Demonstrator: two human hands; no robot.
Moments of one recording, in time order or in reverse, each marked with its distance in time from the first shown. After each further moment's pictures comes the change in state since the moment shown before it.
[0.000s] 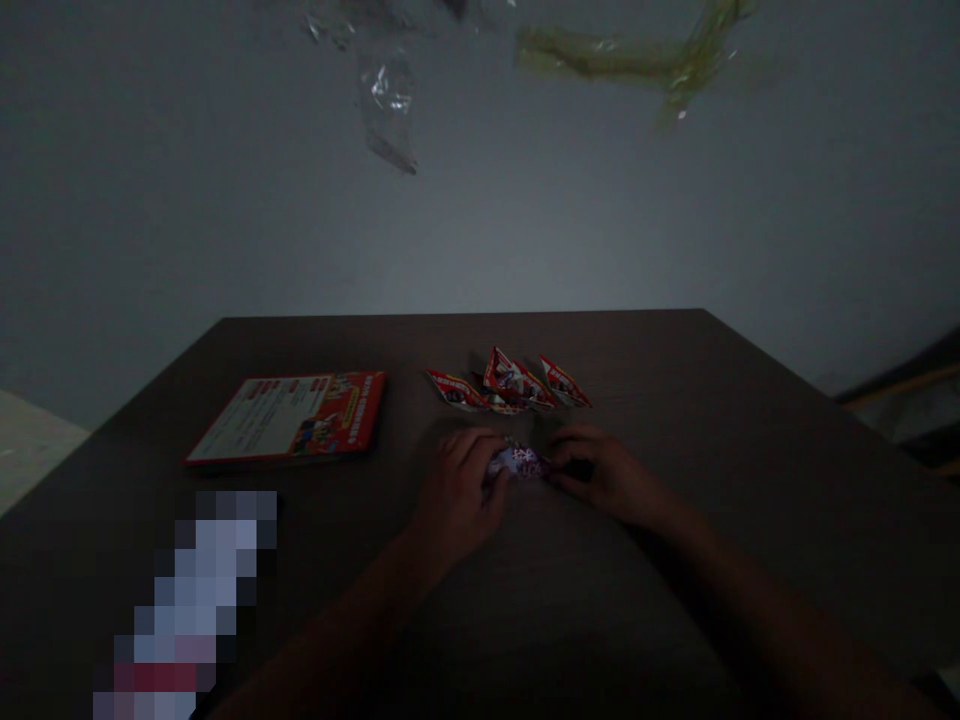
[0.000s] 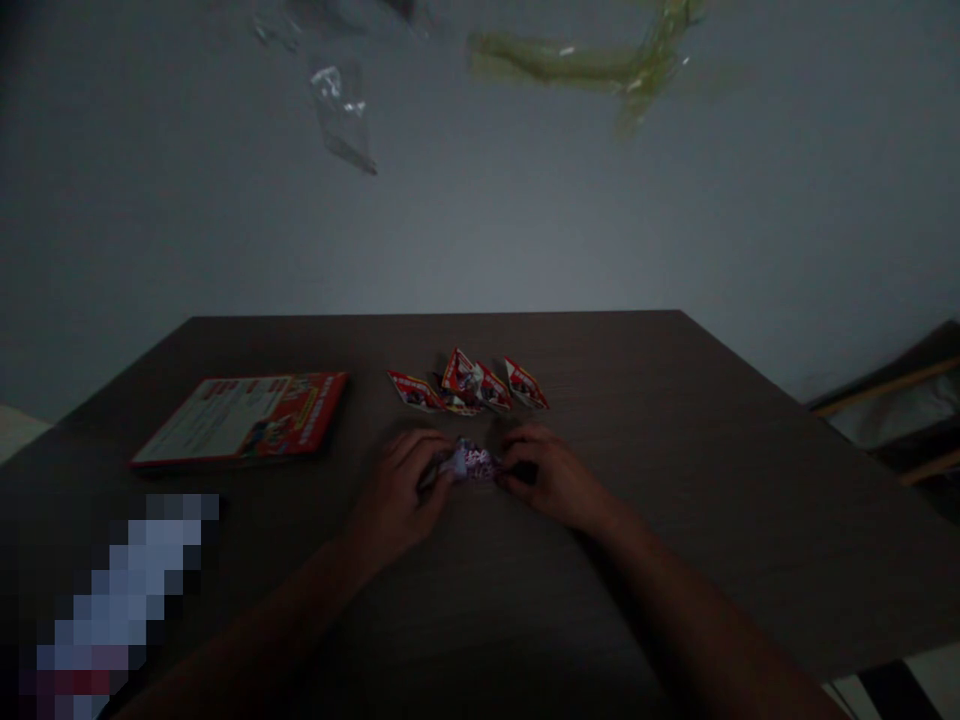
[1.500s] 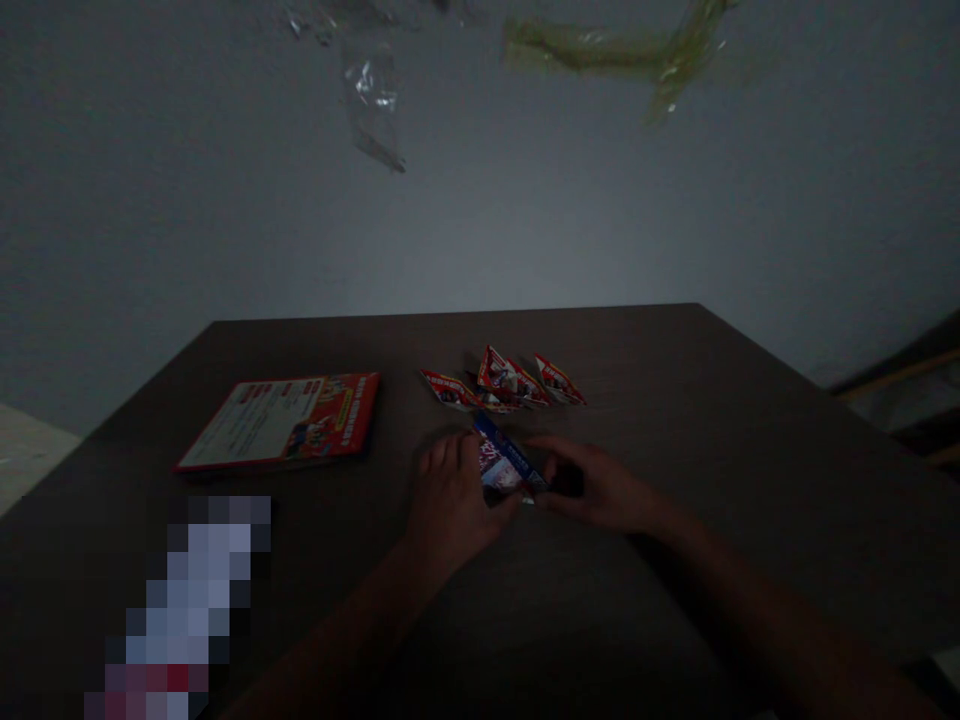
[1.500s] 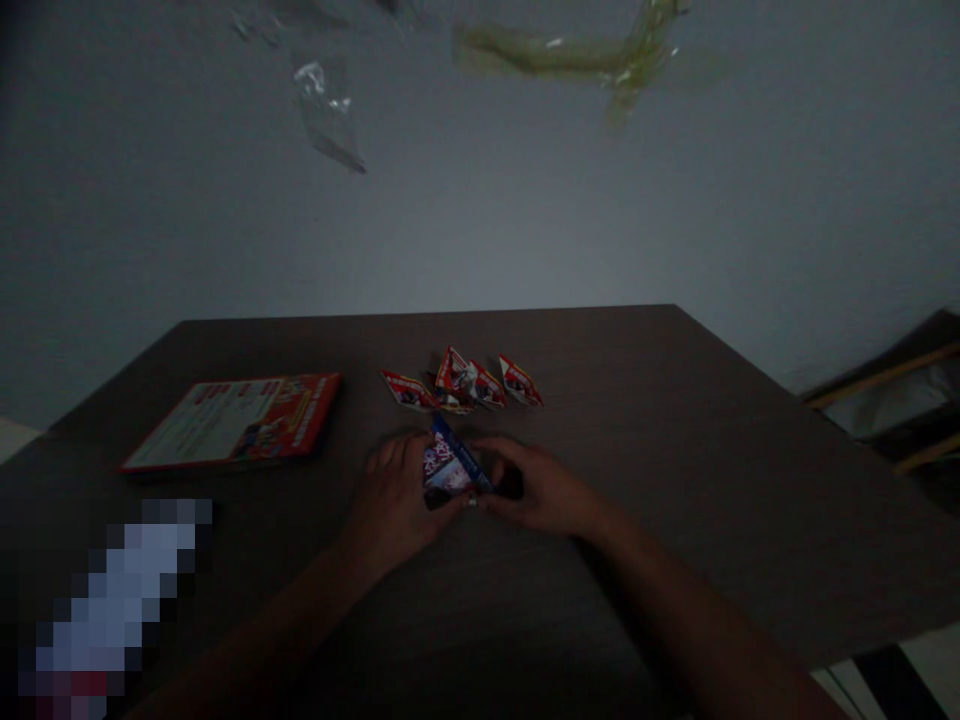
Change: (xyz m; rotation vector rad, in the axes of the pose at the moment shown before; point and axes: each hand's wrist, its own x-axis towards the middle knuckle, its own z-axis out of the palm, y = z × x) left_hand -0.007 0.000 0.010 0.282 -0.054 -0.173; right_hand -0.003 -0.022 -0.001 0.236 -0.171 0.089
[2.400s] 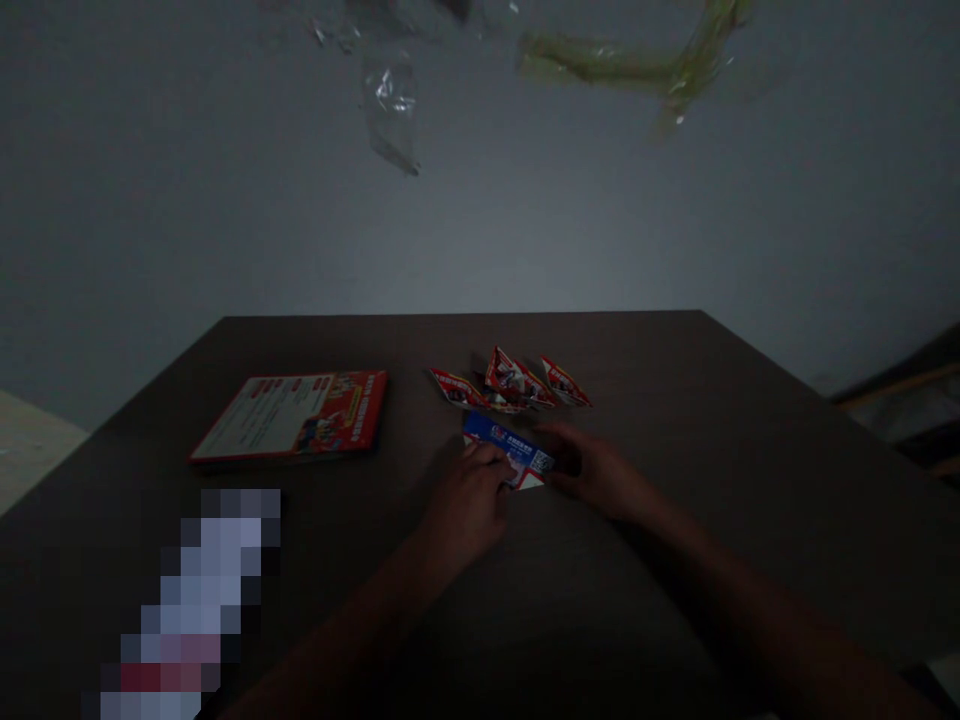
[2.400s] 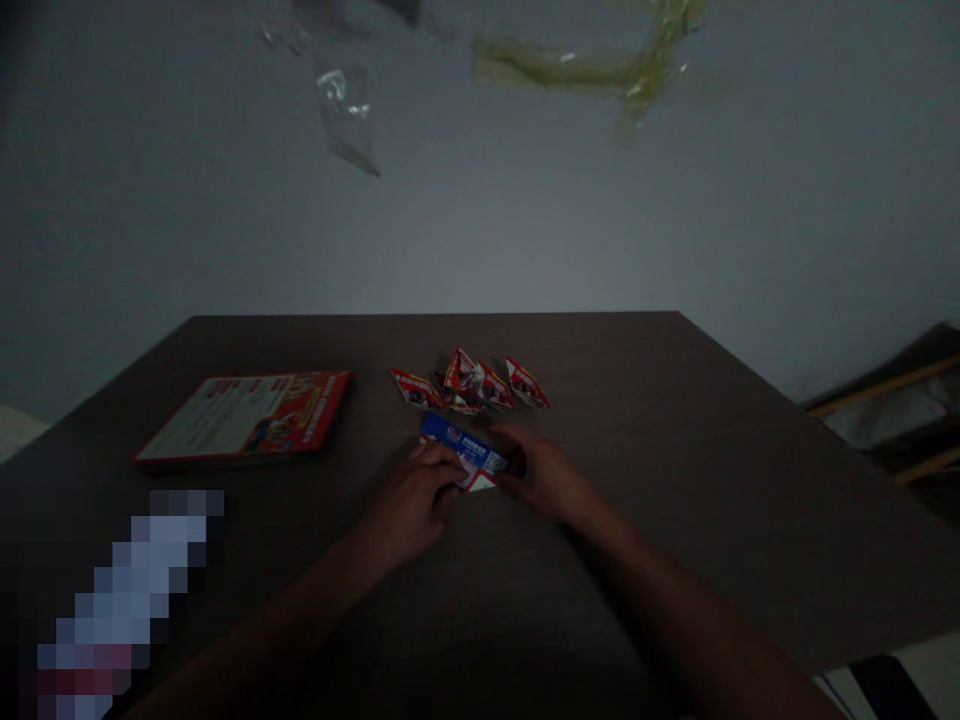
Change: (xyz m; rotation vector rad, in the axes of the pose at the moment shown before) left_hand 0.006 0.001 -0.006 -0.204 -0.223 0.188; right_hand 0.013 0.013 0.008 0.040 0.122 0.225
